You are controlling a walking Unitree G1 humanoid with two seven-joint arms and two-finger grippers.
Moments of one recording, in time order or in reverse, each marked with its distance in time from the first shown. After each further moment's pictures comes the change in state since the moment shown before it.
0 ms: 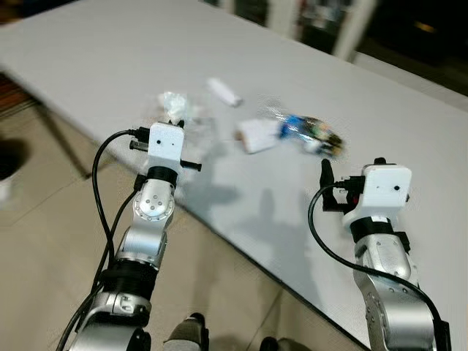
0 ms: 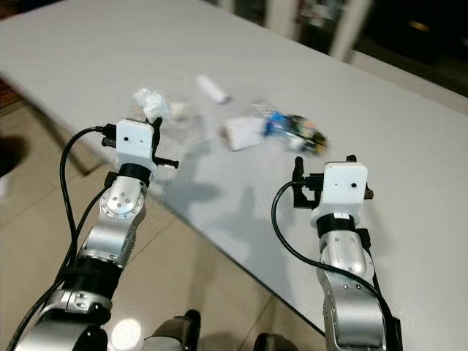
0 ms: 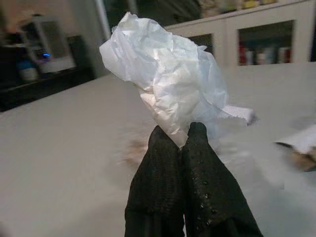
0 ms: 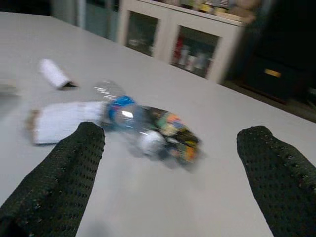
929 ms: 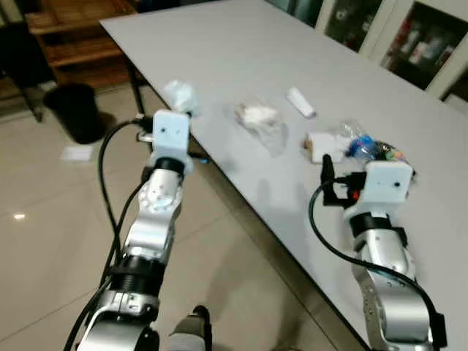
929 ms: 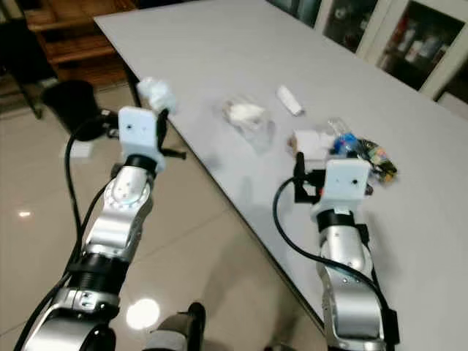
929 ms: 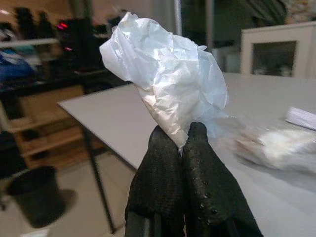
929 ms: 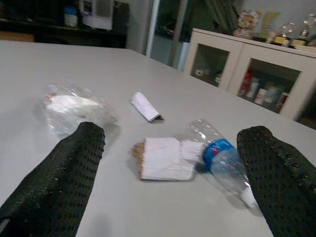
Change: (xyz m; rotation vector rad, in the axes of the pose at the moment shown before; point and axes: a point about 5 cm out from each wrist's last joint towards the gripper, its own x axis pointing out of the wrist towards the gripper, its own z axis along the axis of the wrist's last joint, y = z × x) left arm 0.008 -0.009 0.018 -0.085 0.017 -0.014; right arm 0.007 -0.004 -0.002 0.021 -0.032 -0.017
